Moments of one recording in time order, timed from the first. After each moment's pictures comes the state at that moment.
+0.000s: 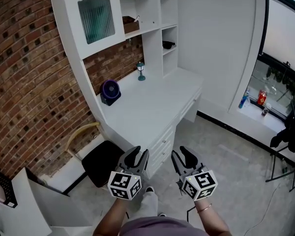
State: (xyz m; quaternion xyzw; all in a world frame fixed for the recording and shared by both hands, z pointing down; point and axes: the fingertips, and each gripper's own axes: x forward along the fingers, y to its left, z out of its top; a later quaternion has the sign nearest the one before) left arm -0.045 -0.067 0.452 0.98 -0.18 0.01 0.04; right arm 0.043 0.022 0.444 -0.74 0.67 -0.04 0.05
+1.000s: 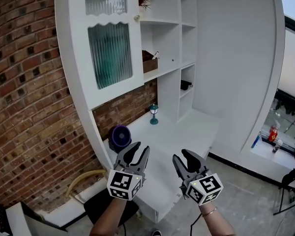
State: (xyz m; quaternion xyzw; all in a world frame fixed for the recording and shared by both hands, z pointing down) left arm 0.042 -0.331 0.321 0.97 -0.19 -0.07 -0.09; right arm 0.121 -0.236 0.340 -0.71 0.70 0.06 0.06
